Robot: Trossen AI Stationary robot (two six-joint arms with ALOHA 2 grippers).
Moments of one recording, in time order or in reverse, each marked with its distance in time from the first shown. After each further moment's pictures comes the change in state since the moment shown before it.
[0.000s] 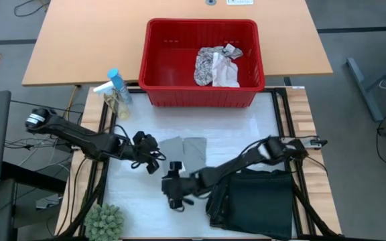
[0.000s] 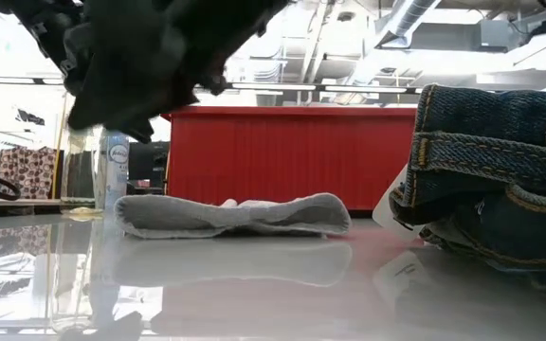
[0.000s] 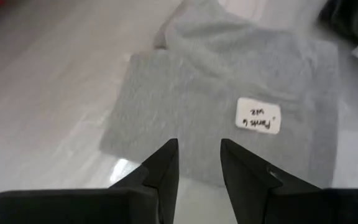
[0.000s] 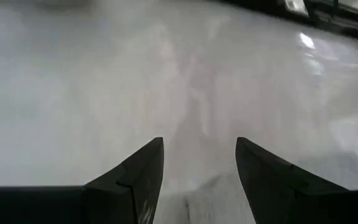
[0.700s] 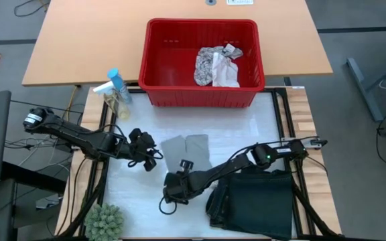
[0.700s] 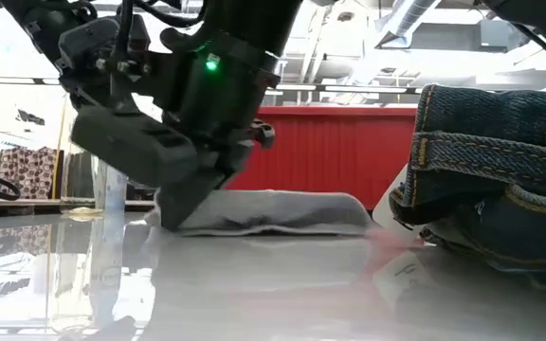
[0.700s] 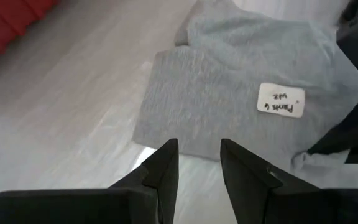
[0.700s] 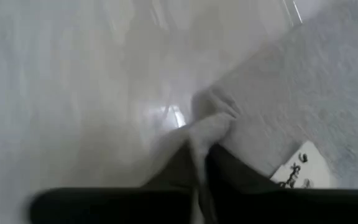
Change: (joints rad) left arm 0.000 -0.044 0.000 -0.062 -0.068 0.021; right arm -0.023 0.175 0.285 -0.575 0.059 0.455
